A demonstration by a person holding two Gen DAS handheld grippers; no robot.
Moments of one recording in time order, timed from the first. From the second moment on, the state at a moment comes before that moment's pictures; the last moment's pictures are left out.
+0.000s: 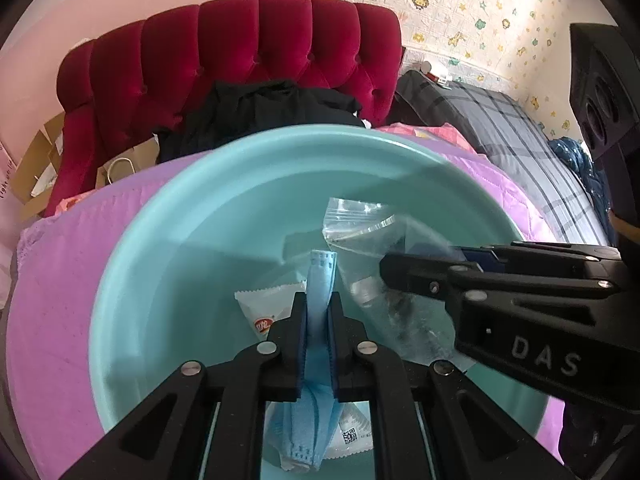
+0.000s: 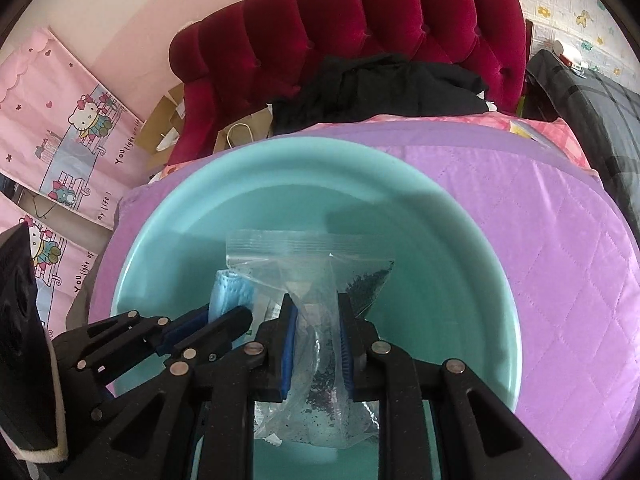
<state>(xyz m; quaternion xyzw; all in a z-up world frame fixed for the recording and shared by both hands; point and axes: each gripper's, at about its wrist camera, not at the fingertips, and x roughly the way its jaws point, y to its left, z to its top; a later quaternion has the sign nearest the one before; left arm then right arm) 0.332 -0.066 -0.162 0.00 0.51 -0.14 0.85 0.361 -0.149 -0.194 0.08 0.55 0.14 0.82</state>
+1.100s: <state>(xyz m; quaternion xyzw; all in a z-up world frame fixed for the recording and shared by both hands) 0.215 -0.028 -0.066 0.01 0.46 -0.10 0.88 0.245 -0.134 -0.086 0.04 0.48 0.12 0.87</state>
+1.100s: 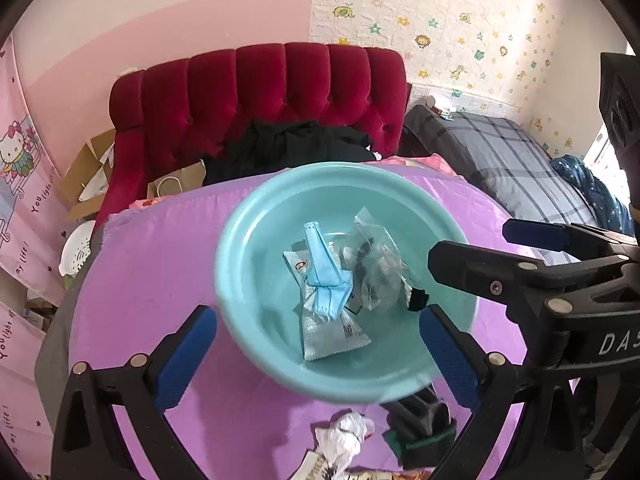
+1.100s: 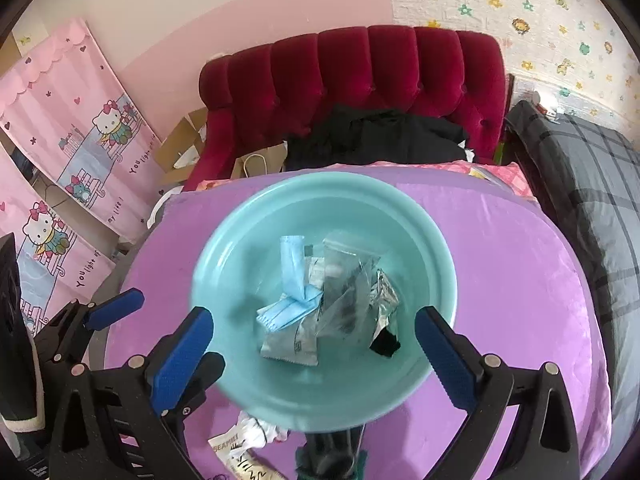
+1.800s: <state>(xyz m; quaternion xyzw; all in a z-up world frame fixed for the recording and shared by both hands) 0.105 0.002 -0.061 0.03 0.44 -0.12 0.89 0.123 -0.147 -0.090 0.04 0.49 0.07 0.87</state>
